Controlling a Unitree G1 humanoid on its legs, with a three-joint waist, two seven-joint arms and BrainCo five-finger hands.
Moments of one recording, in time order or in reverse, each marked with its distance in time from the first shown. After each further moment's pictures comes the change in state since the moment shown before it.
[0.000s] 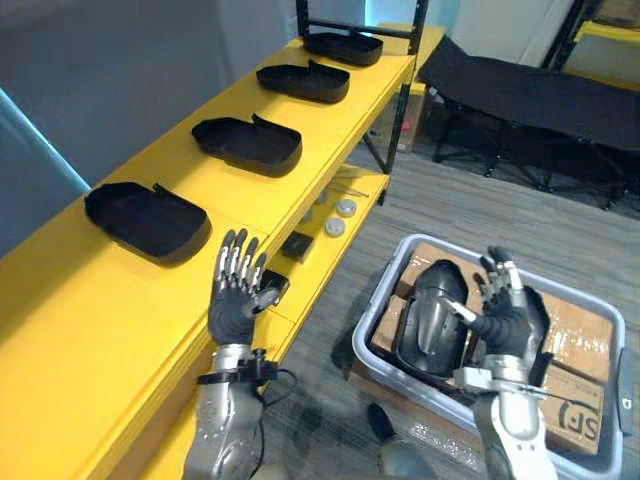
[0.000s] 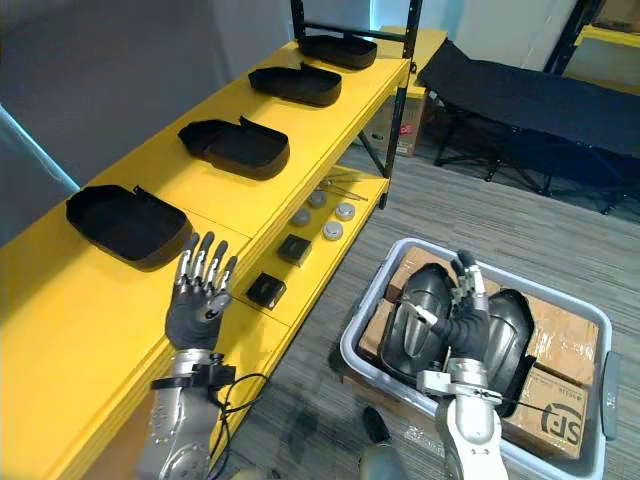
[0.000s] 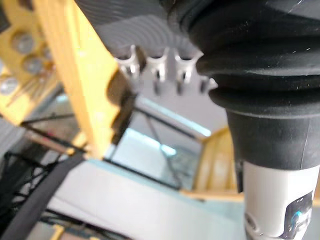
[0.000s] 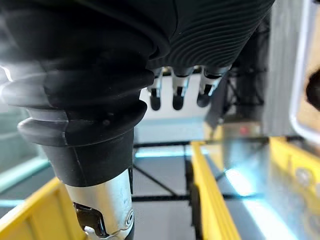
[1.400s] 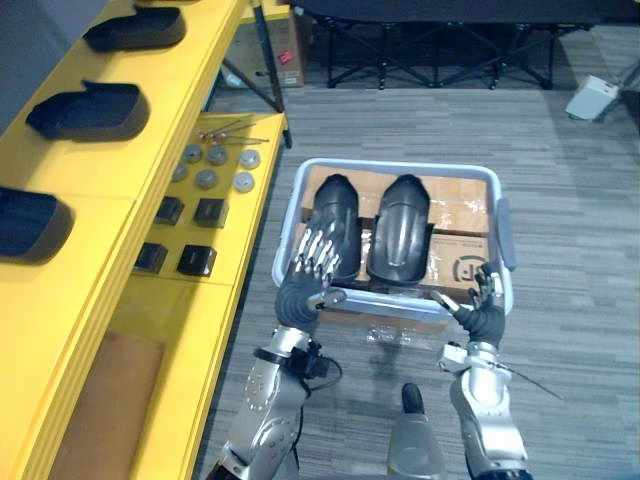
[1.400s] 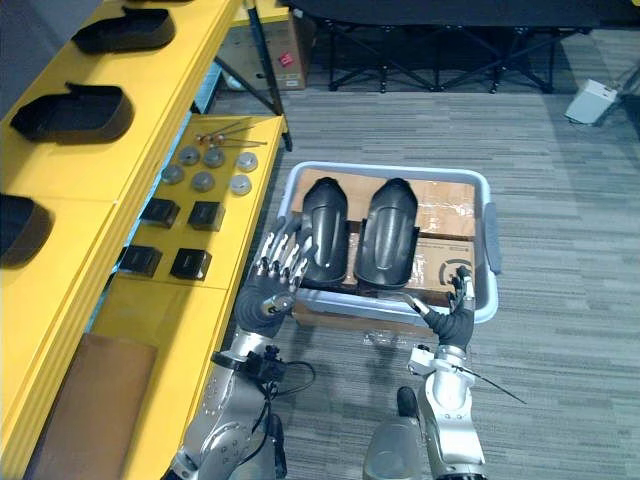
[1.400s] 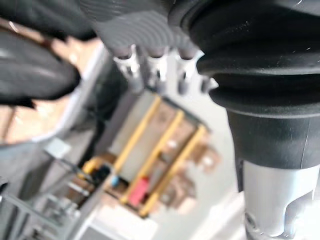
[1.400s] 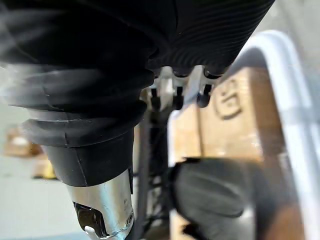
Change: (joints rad) left arm -0.164 -0.027 -0.242 0.156 -0.020 0.103 -0.149; right arm -0.346 0.056 -0.146 0.485 -0.112 0.126 -0.253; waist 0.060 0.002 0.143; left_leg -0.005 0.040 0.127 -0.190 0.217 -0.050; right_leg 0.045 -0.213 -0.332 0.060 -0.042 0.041
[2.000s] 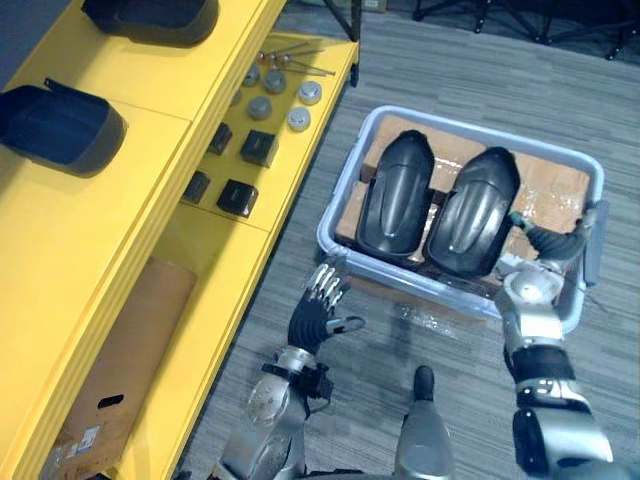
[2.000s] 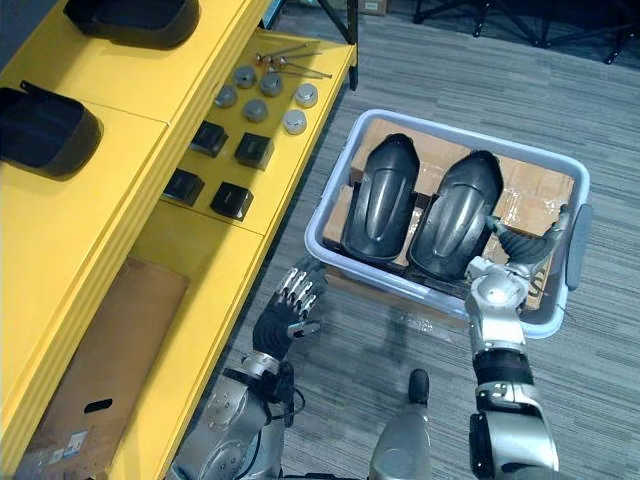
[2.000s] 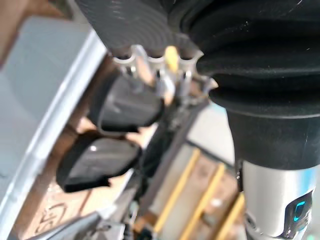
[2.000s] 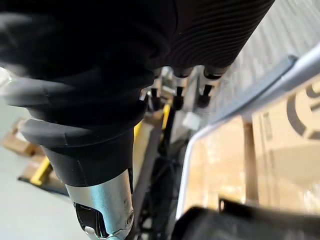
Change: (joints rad) left arm 0.026 0.053 -0.034 0.076 0.043 0.043 0.060; right arm -0.522 -0.341 -0.137 0.445 0.073 0.065 -0.218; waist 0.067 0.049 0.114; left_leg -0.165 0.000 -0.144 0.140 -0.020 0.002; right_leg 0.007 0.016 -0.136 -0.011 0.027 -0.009
